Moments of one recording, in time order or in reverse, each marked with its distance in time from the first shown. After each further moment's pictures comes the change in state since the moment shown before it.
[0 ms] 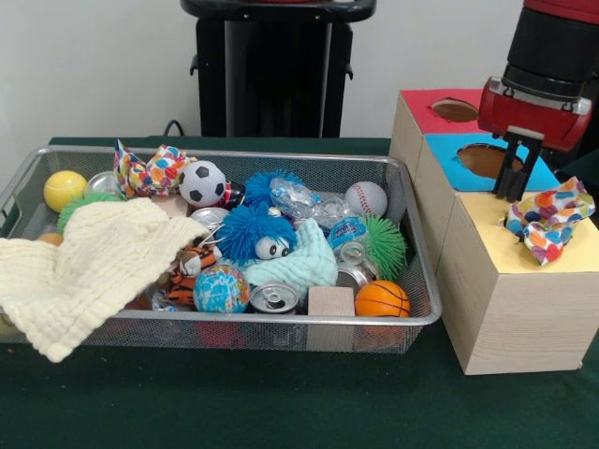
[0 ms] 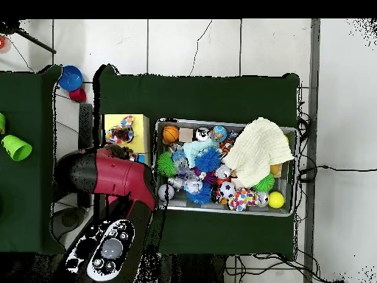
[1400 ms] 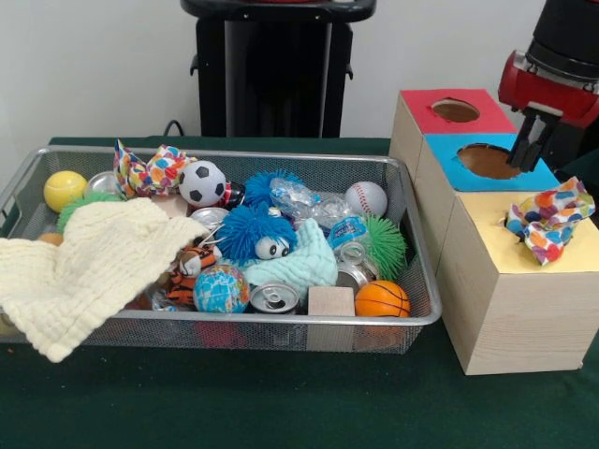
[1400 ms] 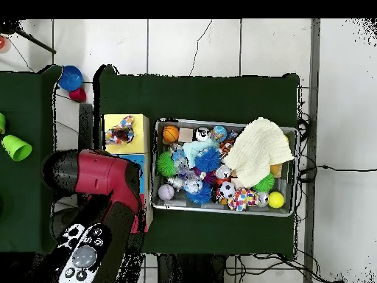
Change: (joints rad) arm 0.076 0.032 -0.093 -0.084 0.009 0.248 0.010
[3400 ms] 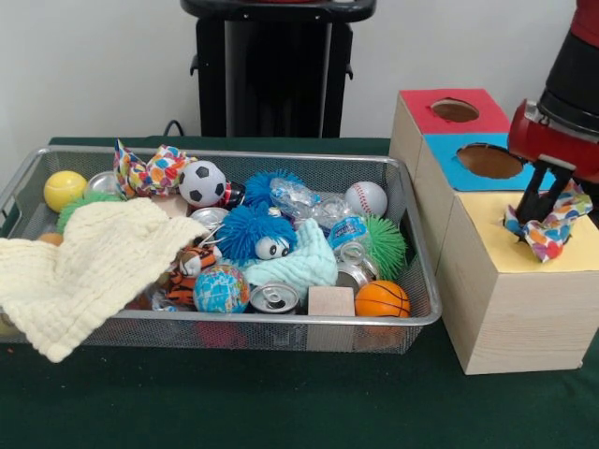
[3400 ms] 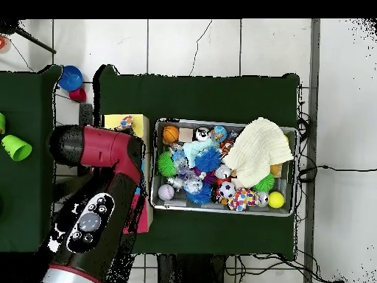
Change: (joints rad) arm -0.037 0.161 -0.055 -0.204 0.078 0.037 0.000
